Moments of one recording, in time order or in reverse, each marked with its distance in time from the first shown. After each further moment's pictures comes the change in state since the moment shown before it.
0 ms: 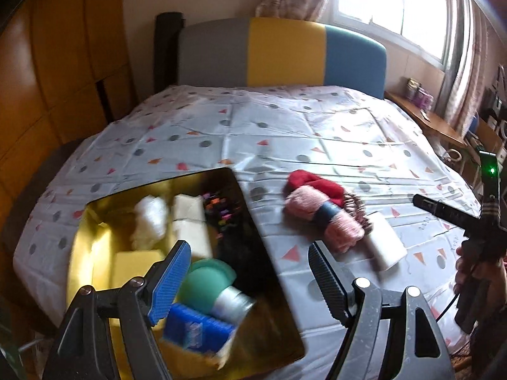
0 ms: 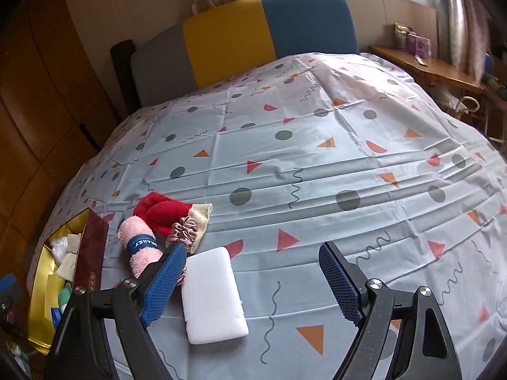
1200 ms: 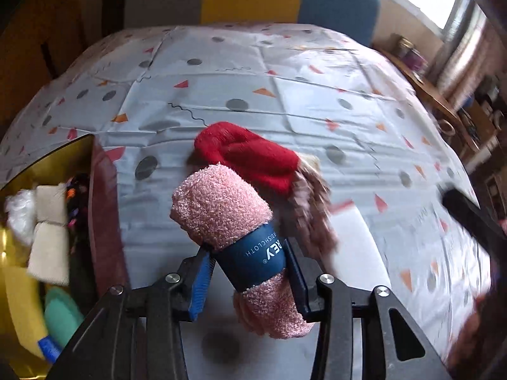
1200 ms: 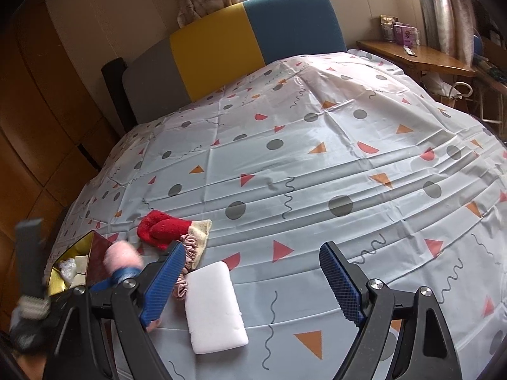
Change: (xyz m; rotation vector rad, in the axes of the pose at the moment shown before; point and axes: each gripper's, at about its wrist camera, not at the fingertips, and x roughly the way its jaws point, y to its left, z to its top) left arm 0.117 -0.087 0.009 0.020 0.248 -0.117; right arm -0.005 -0.013 0.010 0.085 -0.022 0.015
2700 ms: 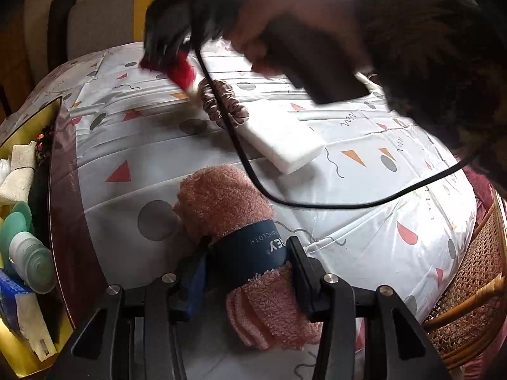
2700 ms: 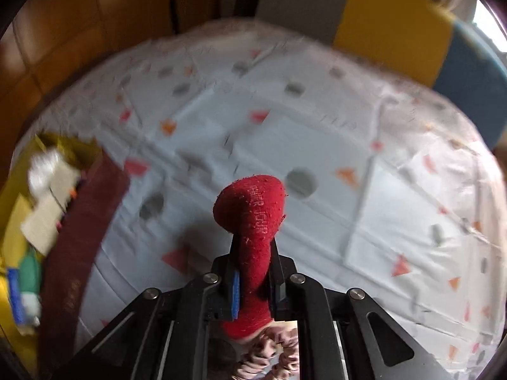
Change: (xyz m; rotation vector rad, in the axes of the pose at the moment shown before) left arm -0.015 -0.020 -0.123 0.243 -0.078 -0.176; right arm 0.151 0.182 0.031 -0.698 0.257 0.080
